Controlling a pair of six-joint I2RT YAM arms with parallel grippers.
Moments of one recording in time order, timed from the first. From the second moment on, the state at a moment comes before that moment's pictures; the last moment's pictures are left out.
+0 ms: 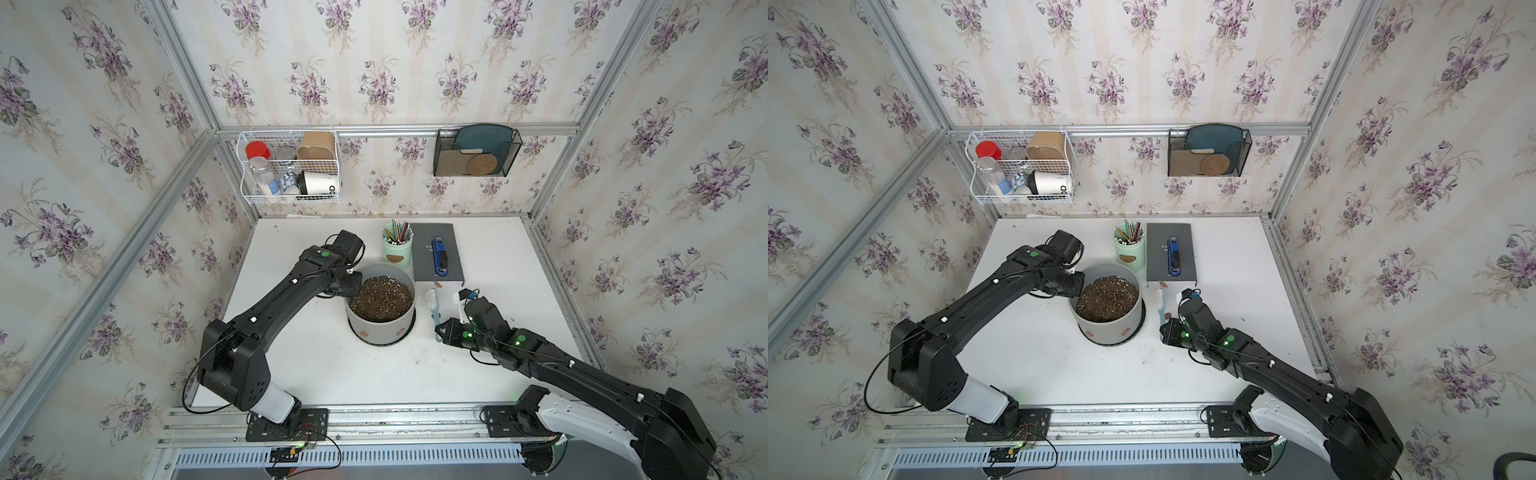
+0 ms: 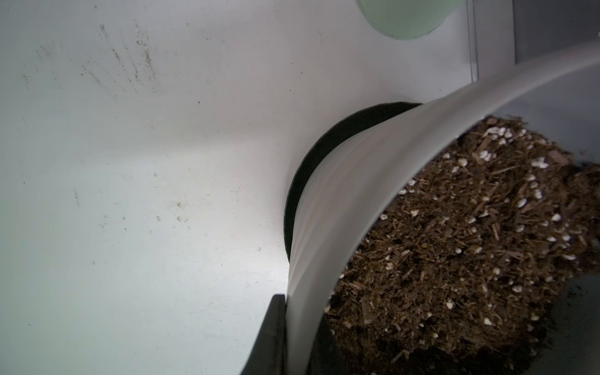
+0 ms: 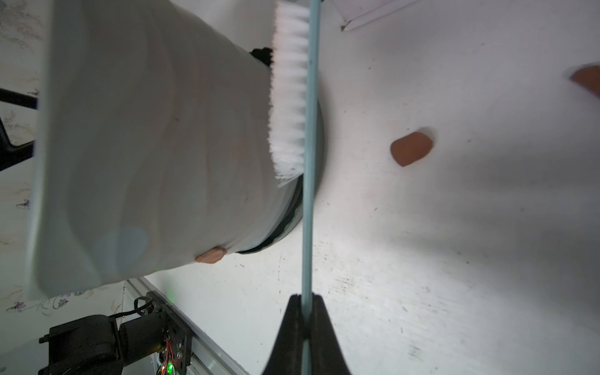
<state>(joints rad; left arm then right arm) -0.49 1.55 1.33 -1.02 -0.04 -0.32 0.73 0.96 0.50 -0.30 -0.12 0.86</state>
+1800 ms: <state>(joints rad) -0.47 1.62 1.42 -1.05 -0.08 -0.41 0.73 0.79 0.46 -0.54 -0.08 0.88</state>
